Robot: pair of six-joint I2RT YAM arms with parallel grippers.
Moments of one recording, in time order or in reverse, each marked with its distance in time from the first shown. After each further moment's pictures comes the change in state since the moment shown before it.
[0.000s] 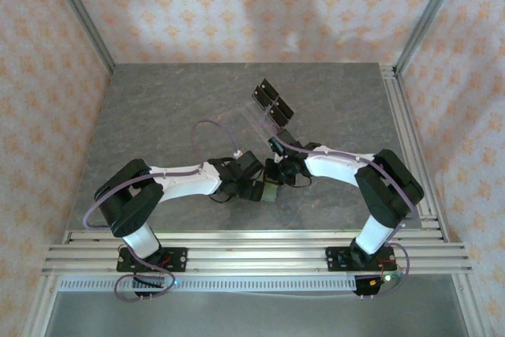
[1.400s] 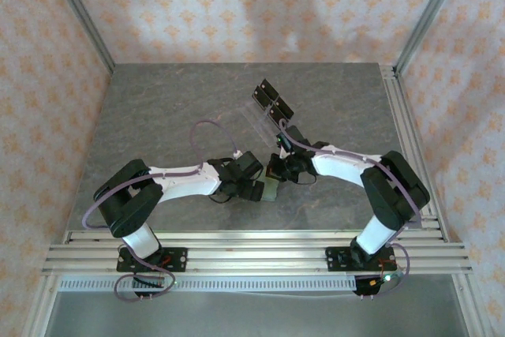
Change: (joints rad) left arm 0.000 -0.005 -0.008 0.011 0.000 0.000; right arm -0.059 -0.037 -0.012 0.028 -0.069 0.034
